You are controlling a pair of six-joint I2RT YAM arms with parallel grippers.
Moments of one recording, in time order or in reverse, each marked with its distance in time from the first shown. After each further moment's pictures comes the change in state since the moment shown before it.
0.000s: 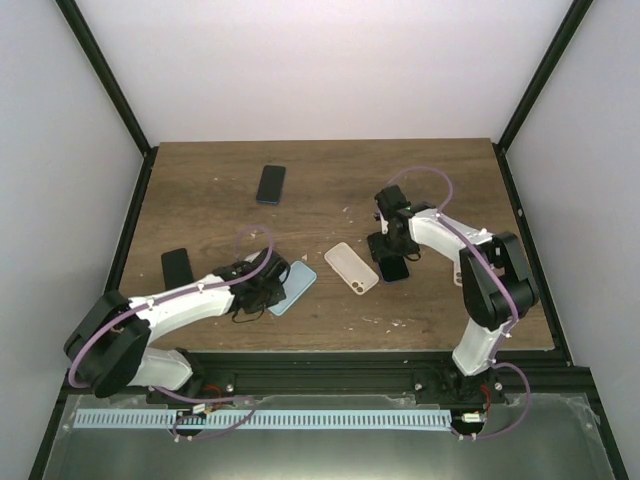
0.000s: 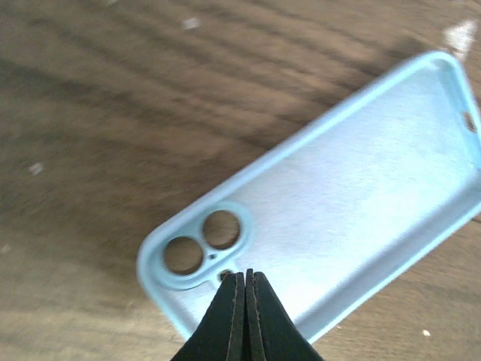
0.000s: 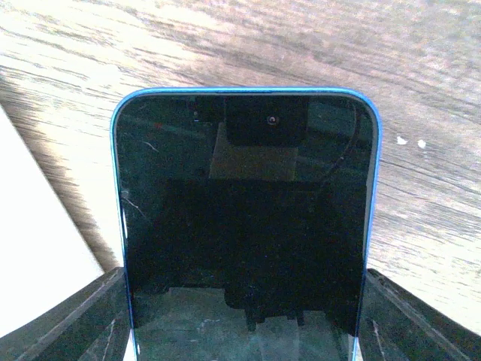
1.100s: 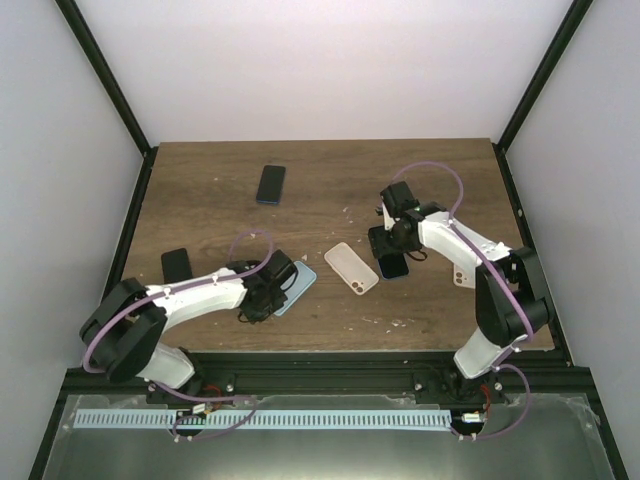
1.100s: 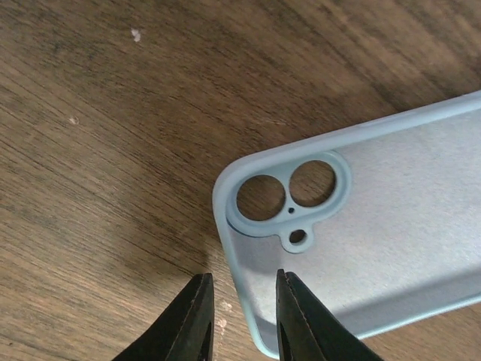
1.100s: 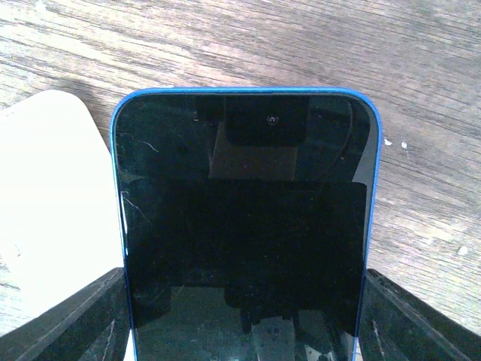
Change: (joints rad) left arm -0.033 0.093 0.087 -0.163 0.036 -0.263; right arm 0.000 -0.137 -0.018 -0.018 -0.046 0.008
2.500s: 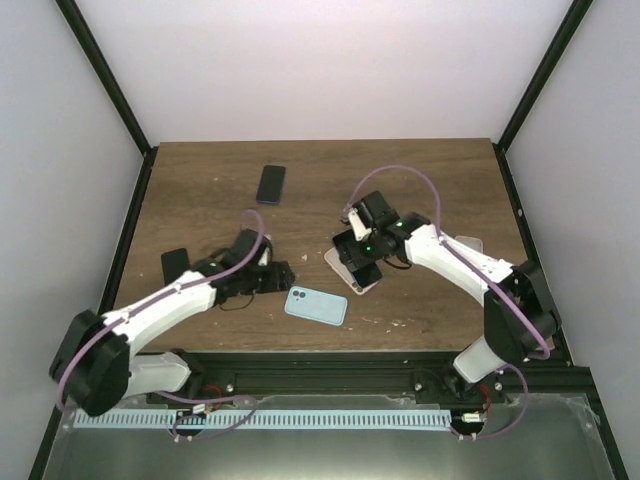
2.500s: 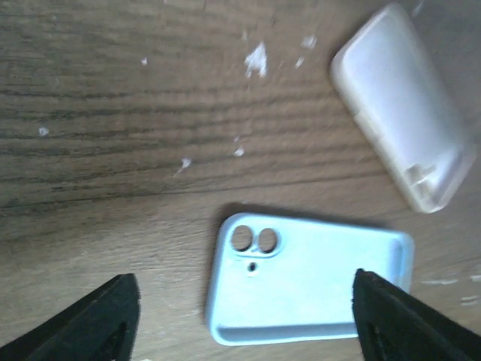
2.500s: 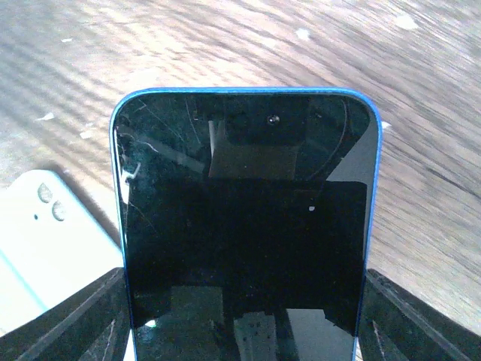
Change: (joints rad) left arm 0.128 -0.169 -0.031 0.219 0.199 0.741; right arm 0.193 -0.087 -0.002 0.030 -0.087 -0.042
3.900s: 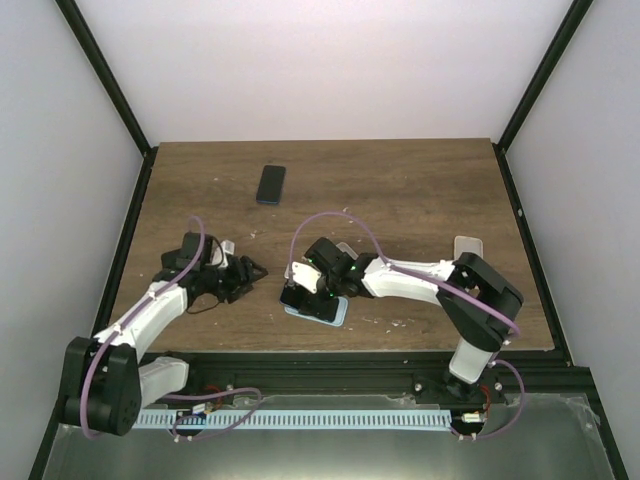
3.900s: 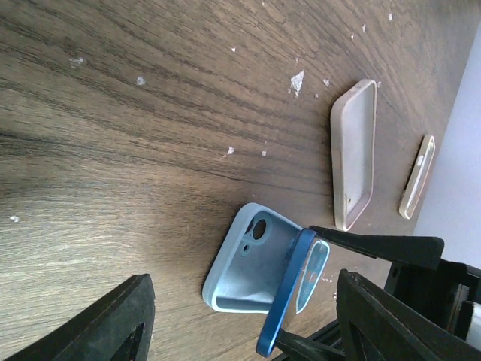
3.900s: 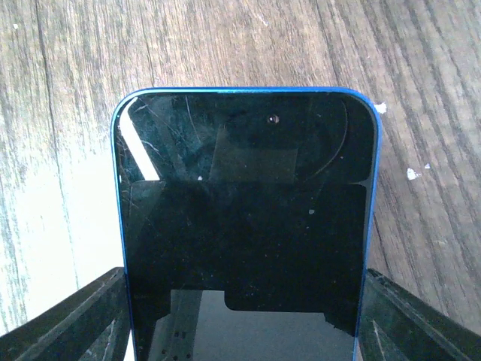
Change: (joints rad) left arm 0.486 -0.145 -0.187 0.086 0.536 -0.117; right arm 0.344 0.163 -0.126 0.361 -0.159 -0.429
